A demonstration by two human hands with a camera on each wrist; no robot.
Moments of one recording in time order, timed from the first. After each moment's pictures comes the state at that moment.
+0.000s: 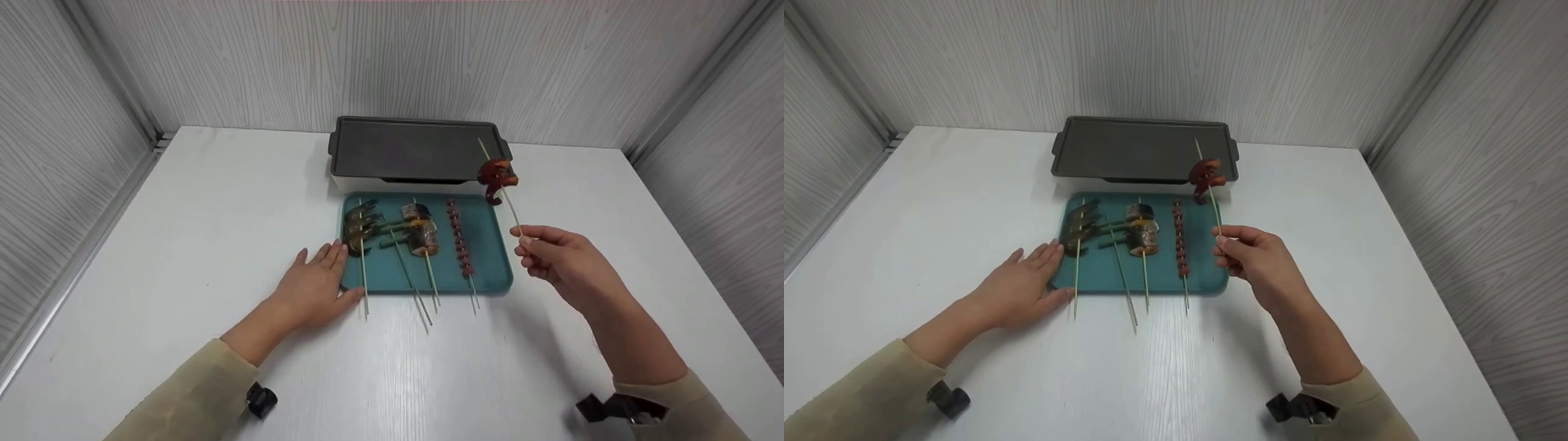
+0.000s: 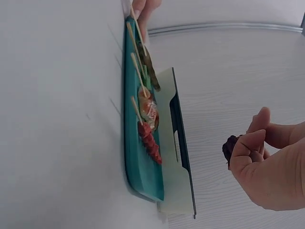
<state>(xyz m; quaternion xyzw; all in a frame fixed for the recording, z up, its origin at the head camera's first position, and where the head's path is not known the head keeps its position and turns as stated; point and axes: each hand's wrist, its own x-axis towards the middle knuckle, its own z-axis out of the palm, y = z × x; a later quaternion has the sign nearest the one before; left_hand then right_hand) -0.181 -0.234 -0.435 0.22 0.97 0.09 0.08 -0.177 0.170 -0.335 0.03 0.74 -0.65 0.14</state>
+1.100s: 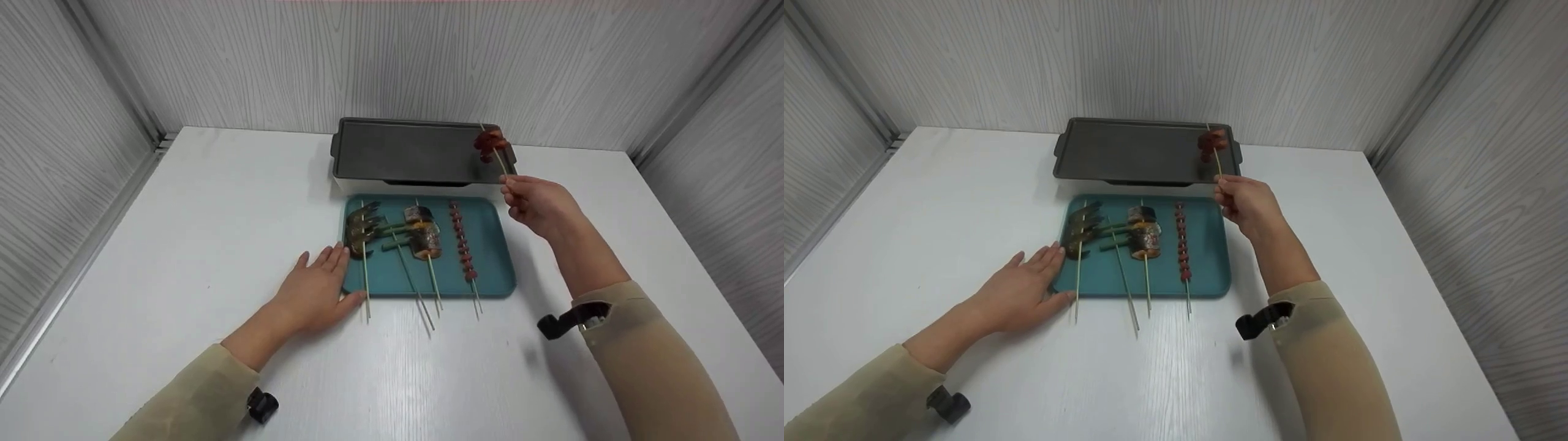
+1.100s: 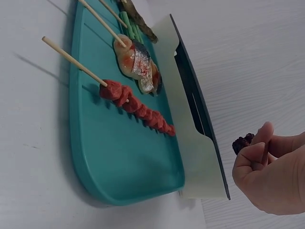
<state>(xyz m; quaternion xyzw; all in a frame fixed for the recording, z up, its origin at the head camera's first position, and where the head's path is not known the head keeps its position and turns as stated) -0.182 -0.235 -0.439 0.21 0.97 0.10 0.08 -0.302 0.155 -0.339 0.13 0.66 -0.73 0.13</state>
